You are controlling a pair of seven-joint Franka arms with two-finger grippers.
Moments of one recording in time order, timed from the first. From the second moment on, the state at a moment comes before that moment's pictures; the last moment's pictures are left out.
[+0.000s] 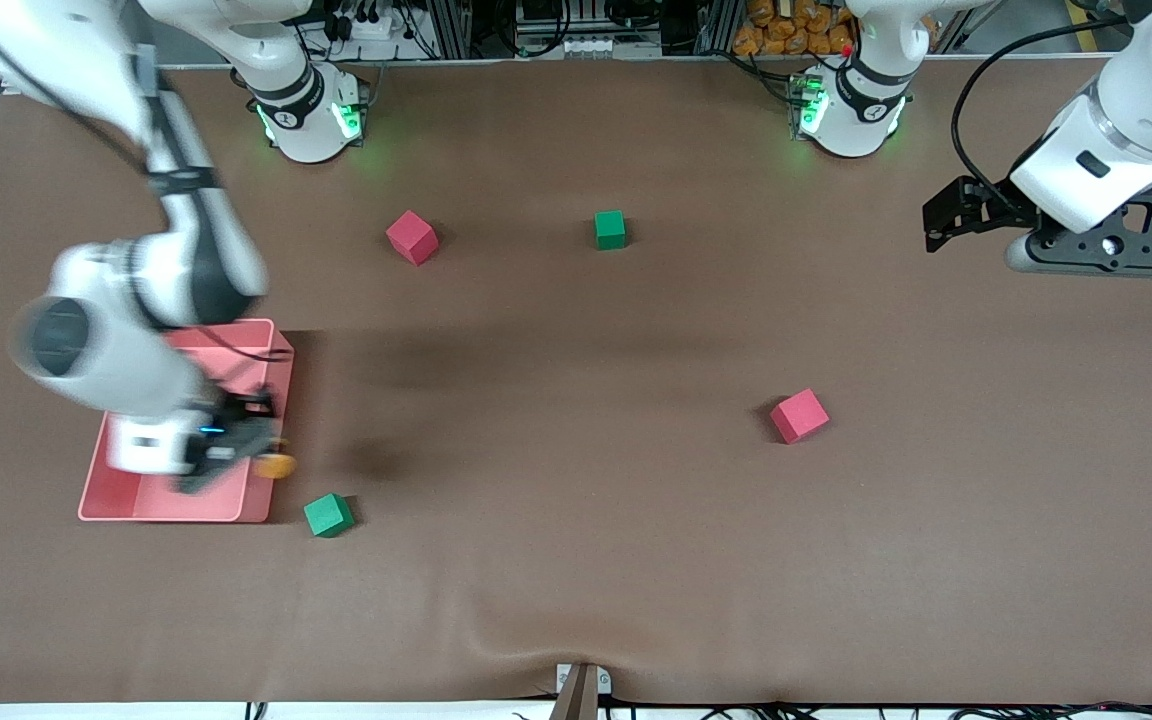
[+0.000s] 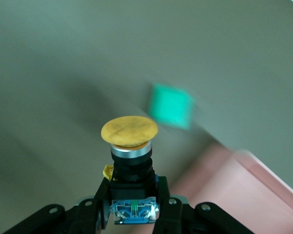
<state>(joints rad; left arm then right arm) 0.15 0.04 -0.39 -1.50 0.00 1.47 -0.16 0.19 0.47 0.07 -1.65 -0.03 2.18 -0.43</state>
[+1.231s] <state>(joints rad) 0.19 0.05 -0.38 -1.50 0.00 1.48 -0.16 0.71 0.91 0.08 -1.17 0.02 2.25 0.76</state>
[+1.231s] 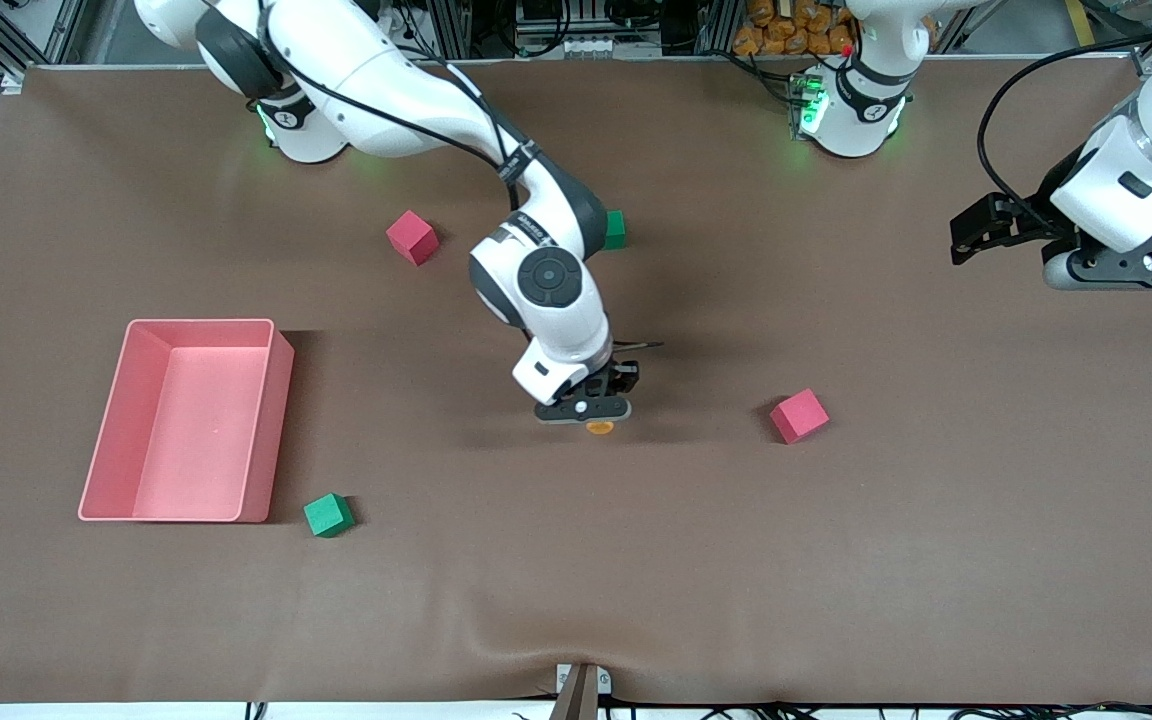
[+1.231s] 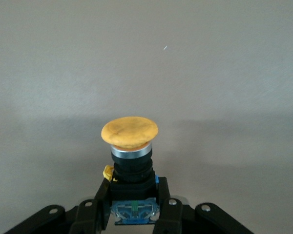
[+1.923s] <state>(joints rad) 0.16 0.07 -0.40 -1.53 0.00 1.53 -0.16 0.76 1.00 0.08 -1.12 0.02 2.31 0.82</state>
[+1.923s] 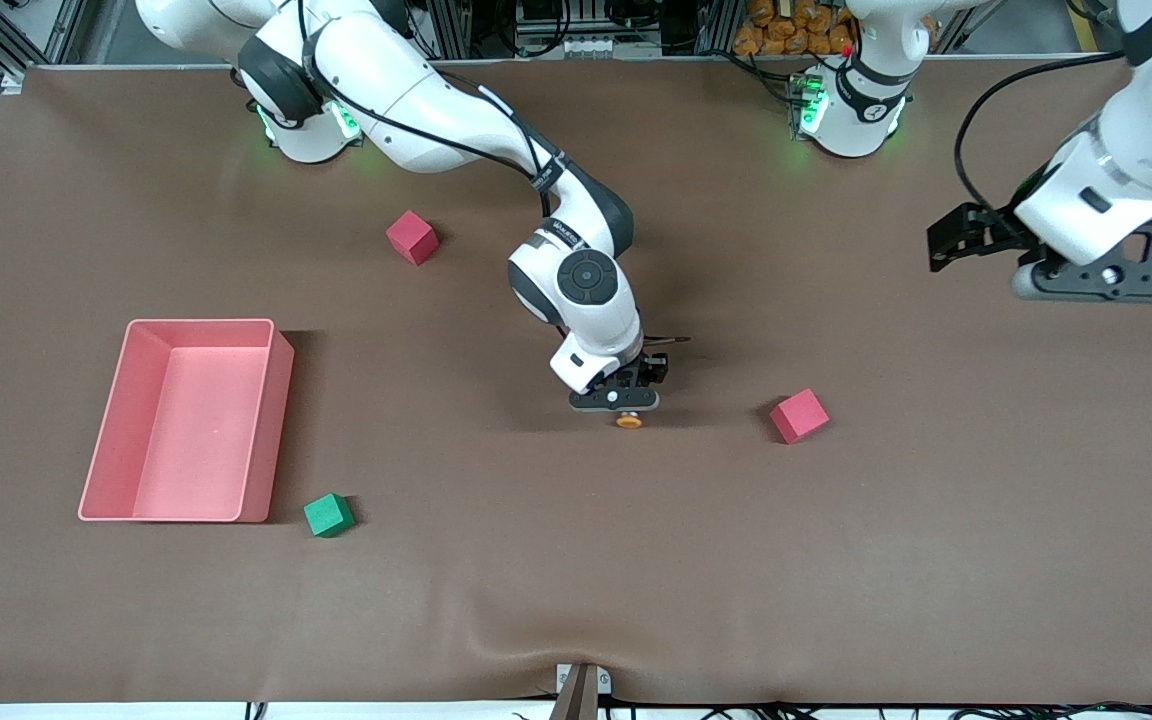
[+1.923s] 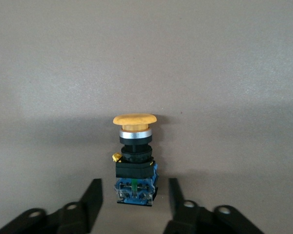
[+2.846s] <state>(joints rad) 0.01 0.21 -0.41 -1.53 0.00 1.63 -0.25 0.49 0.66 0.04 -1.15 0.02 1.97 0.36</state>
